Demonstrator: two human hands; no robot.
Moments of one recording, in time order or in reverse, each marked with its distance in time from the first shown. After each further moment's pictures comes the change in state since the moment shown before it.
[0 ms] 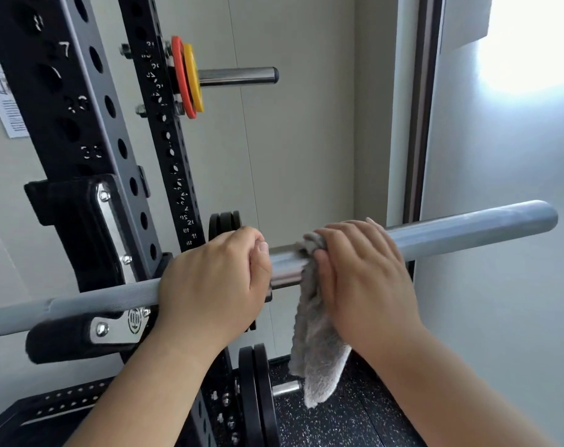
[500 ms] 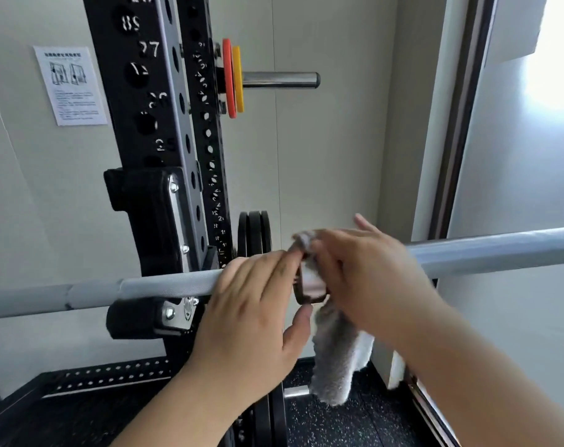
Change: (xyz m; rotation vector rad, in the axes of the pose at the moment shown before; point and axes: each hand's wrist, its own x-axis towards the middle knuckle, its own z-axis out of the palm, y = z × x) left_hand -0.052 -0.028 0.001 -0.052 -0.023 0.155; right_hand 0.045 -0.053 -0.006 0.066 -0.317 -0.123
